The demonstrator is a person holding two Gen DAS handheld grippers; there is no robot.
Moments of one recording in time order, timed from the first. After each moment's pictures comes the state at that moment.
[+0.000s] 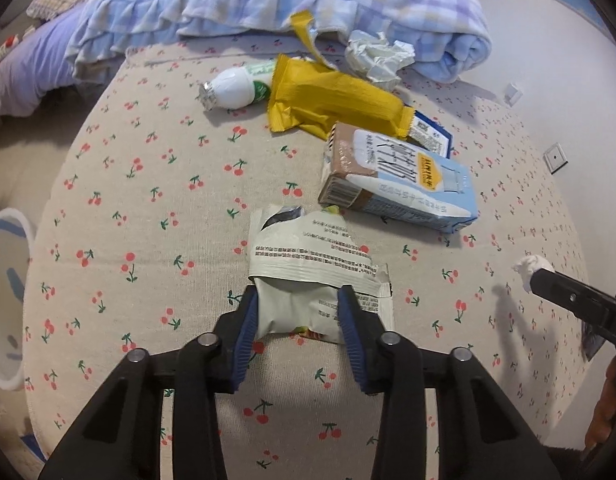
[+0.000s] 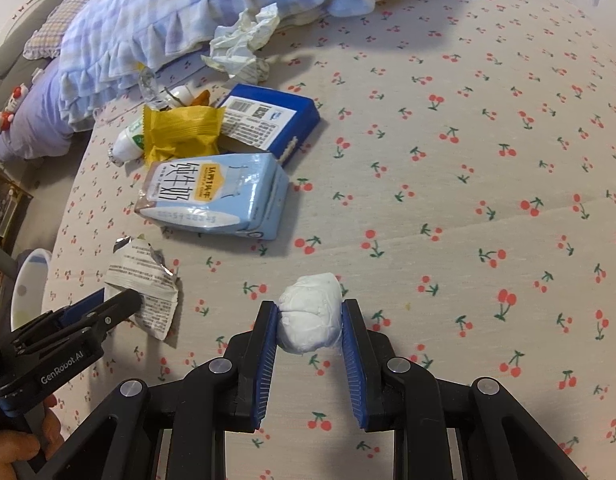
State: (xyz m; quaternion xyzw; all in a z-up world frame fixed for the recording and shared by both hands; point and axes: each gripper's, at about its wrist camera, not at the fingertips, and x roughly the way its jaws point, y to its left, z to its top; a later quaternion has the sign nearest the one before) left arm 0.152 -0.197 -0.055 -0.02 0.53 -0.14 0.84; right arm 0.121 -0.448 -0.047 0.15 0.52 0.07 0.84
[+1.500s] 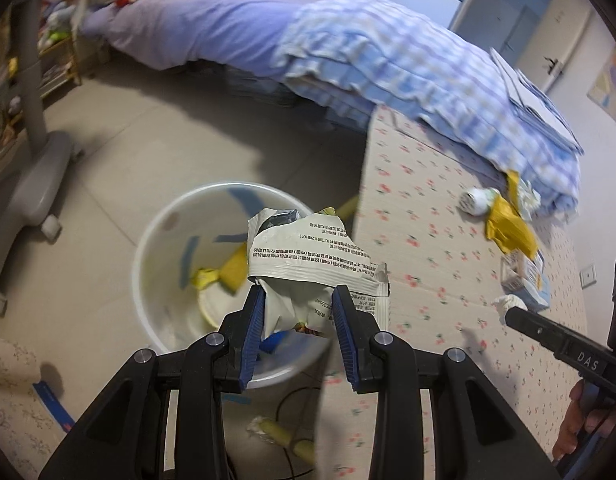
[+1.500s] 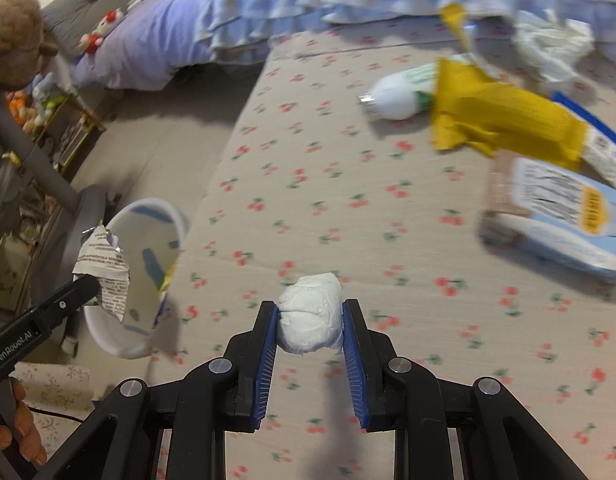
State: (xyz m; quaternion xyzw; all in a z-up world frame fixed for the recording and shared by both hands) left arm 0.116 0.074 -0.019 -0.15 0.48 0.02 0.86; right arm 0.157 -0.225 -0.036 0.10 0.53 0.20 0.82
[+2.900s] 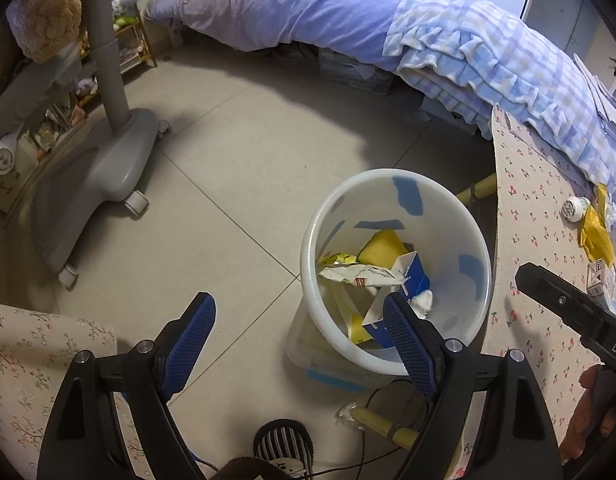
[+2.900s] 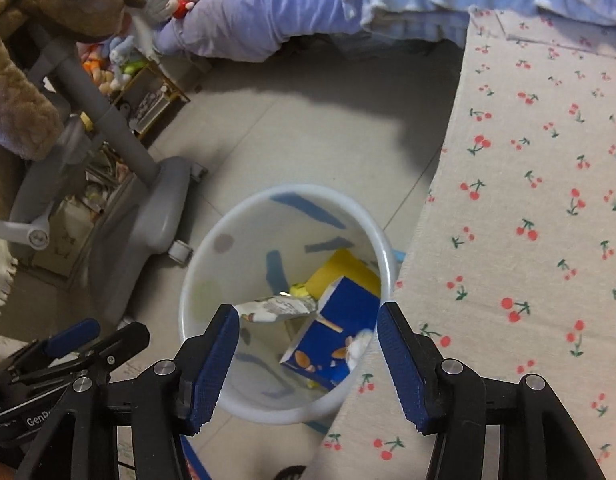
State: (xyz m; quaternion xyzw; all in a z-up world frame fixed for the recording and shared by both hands) left arm 0.095 0.159 -0.032 -0.11 0.53 0.15 0.83; right arm 0.169 -0.079 -0.054 0.10 0.51 0.31 0.80
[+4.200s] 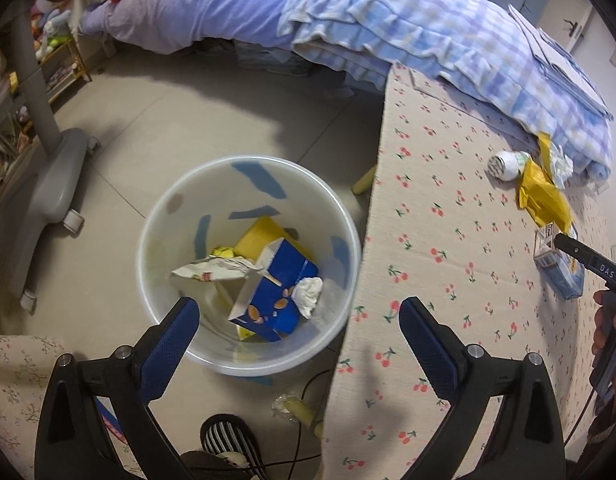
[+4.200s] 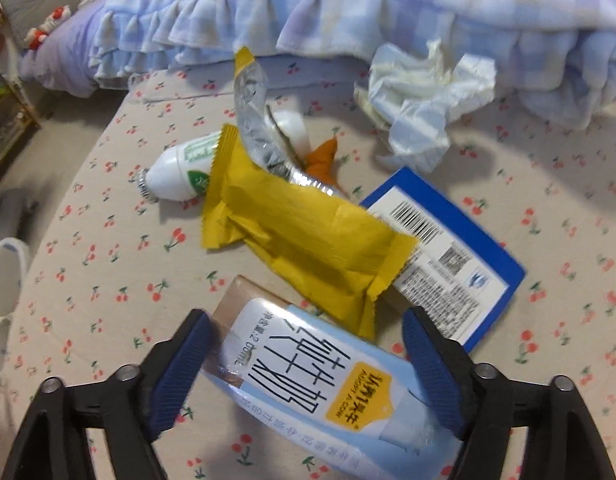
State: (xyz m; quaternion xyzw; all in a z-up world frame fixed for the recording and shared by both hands) left arm 0.133 0.047 -0.029 -0.09 0.55 0.05 0.83; right arm 0.238 -0.341 -0.064 0.02 0.51 0.14 0.85
